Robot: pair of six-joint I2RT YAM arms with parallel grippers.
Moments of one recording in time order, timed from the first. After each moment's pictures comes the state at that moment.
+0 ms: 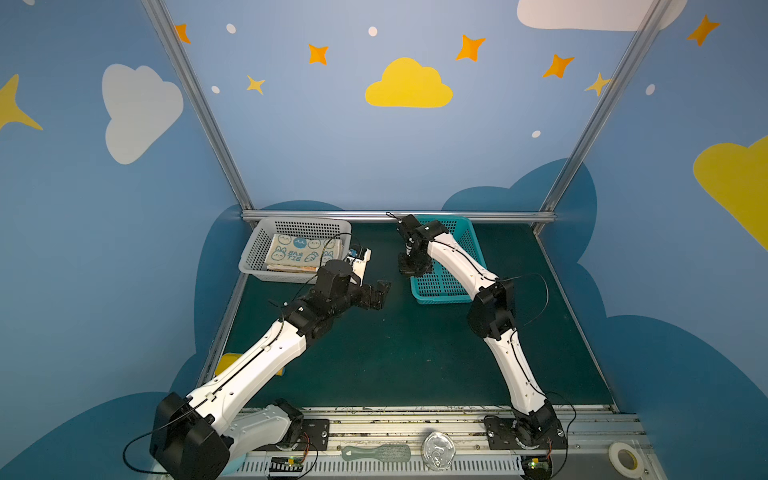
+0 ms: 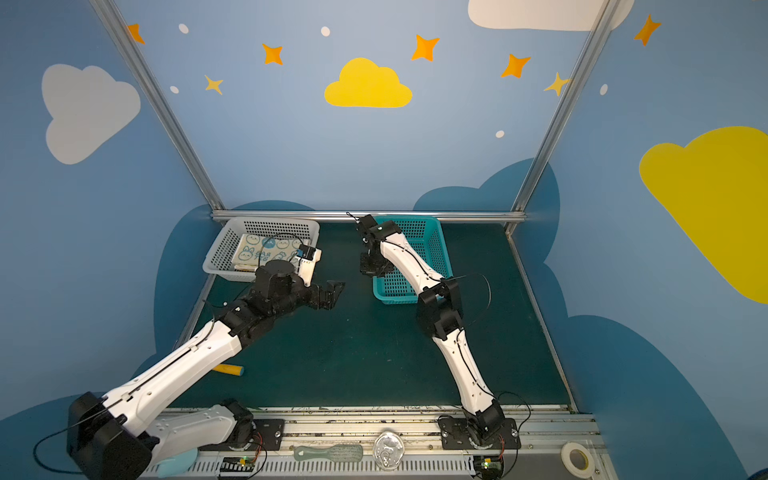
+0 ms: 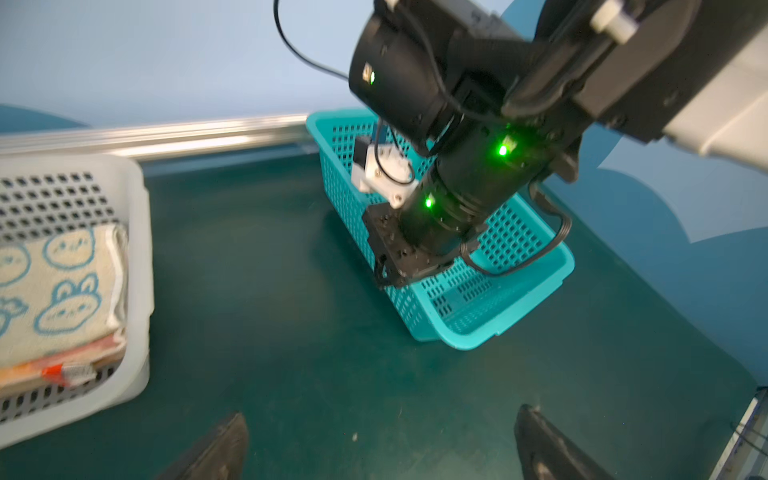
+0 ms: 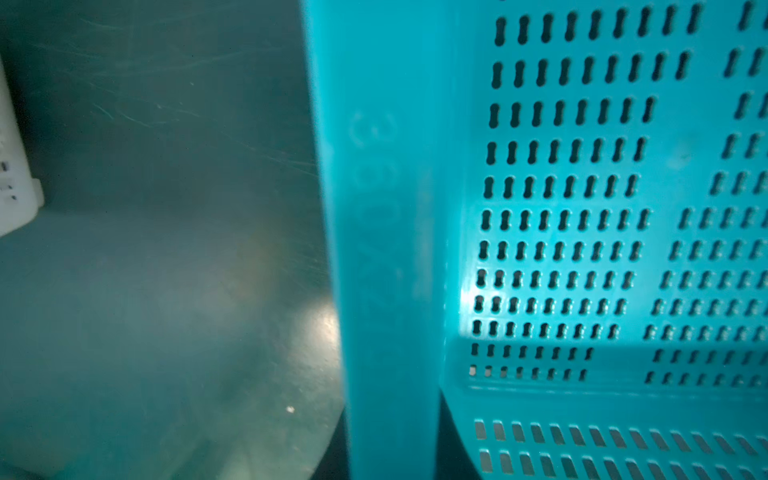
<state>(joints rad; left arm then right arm) -0.56 1.15 0.94 -0.29 0.03 -0.23 0.64 2.49 2.48 -1.30 -0.05 0.56</state>
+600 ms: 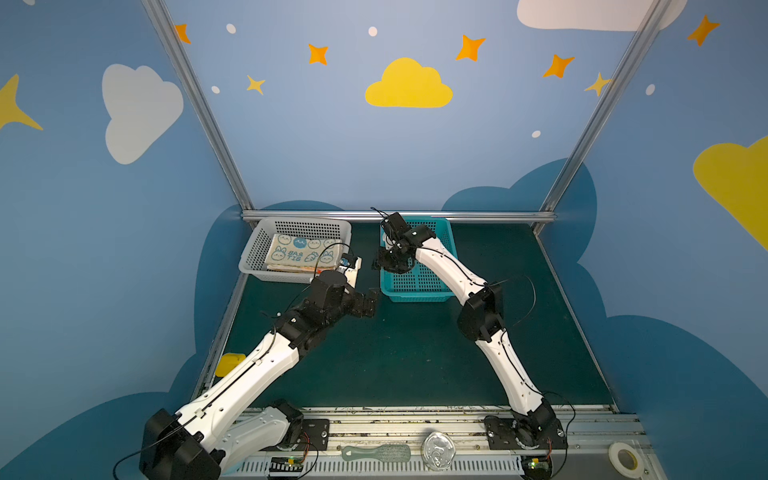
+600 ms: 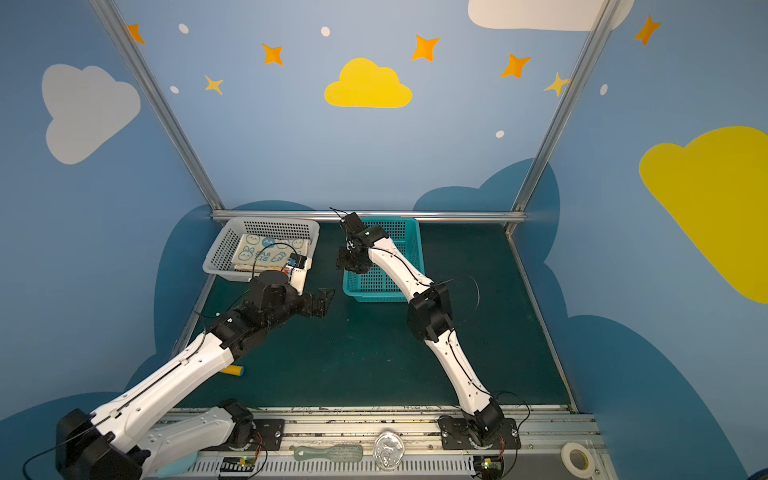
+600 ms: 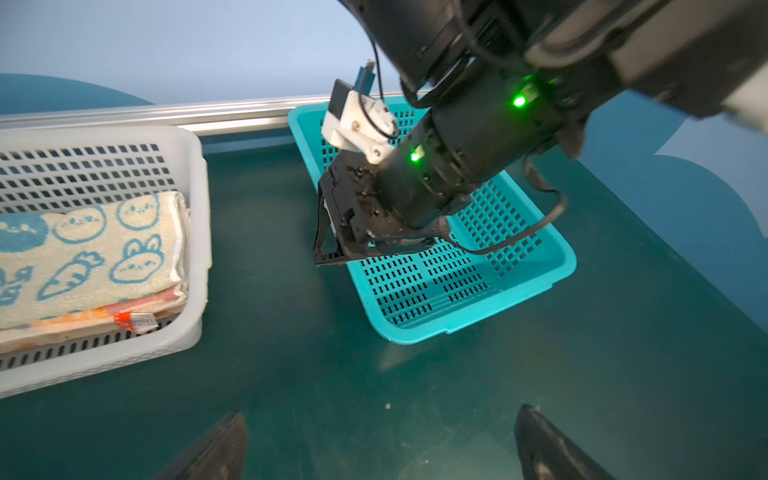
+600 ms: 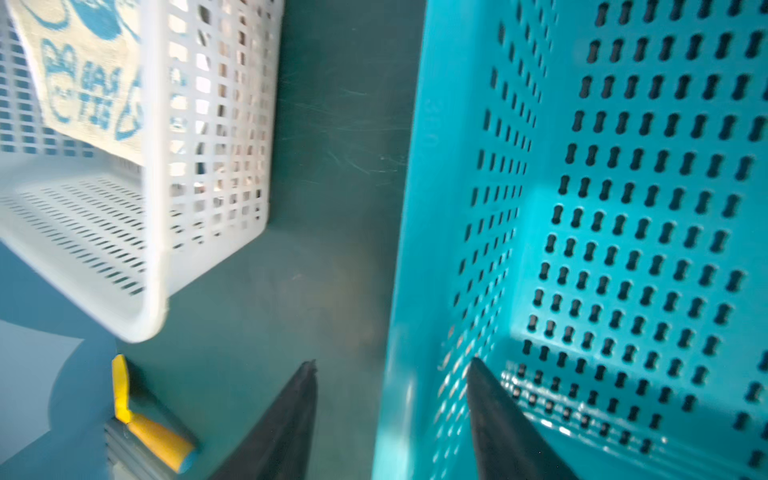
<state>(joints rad) -0.56 1.07 0.87 -0.31 -0.08 -0.22 0.69 2.51 2.56 -1.10 -0.22 0.59</state>
